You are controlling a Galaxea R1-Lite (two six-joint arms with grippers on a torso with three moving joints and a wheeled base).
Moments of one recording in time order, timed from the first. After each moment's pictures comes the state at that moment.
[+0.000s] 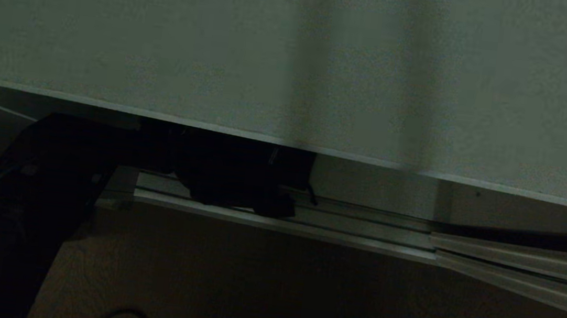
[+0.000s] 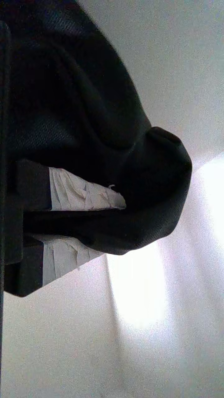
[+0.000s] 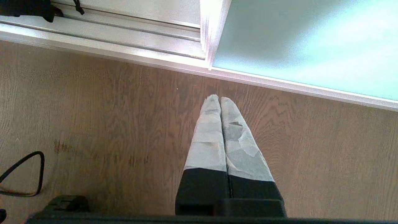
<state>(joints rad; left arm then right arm) -0.15 2.46 -1.94 -1.23 -0.37 -0.96 0.00 0.00 0.00 0.00 0.01 0.00</state>
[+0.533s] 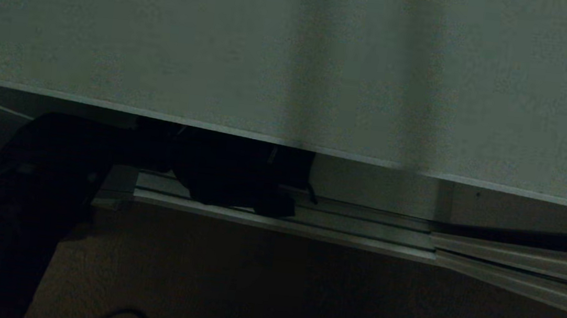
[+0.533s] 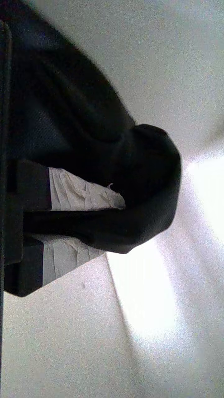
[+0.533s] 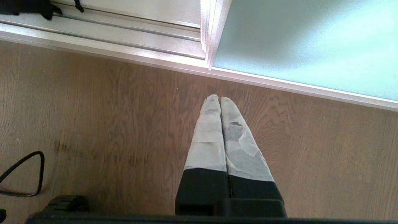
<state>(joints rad) -0.14 2.45 -1.94 -1.26 -0.38 -0.82 0.00 0.00 0.00 0.00 0.01 0.00</state>
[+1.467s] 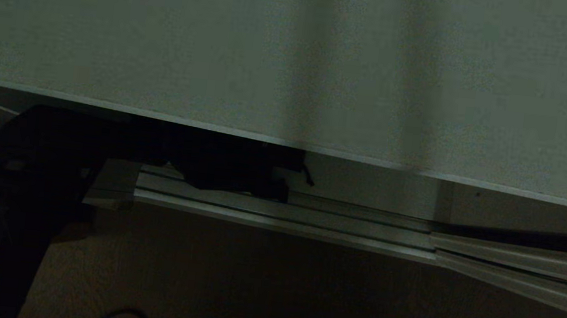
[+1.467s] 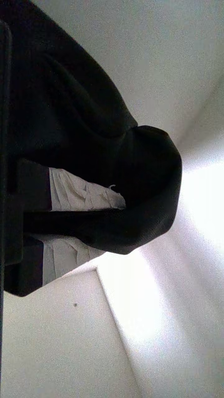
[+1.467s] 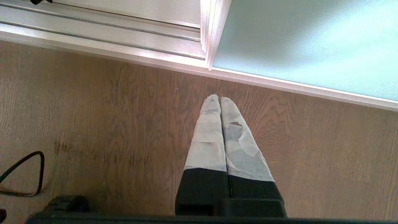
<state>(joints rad) -0.14 2.42 -1.94 -1.26 -0.34 -0.70 0.00 0.00 0.00 0.00 0.01 0.00</state>
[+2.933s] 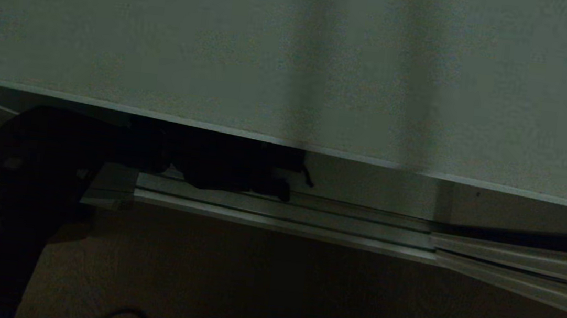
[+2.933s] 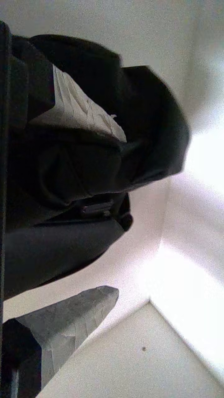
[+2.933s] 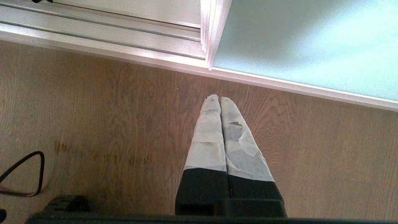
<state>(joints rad) -0.14 2.40 -1.85 -1.27 -0.46 -0.27 0.00 0.00 0.00 0.00 0.01 0.00</state>
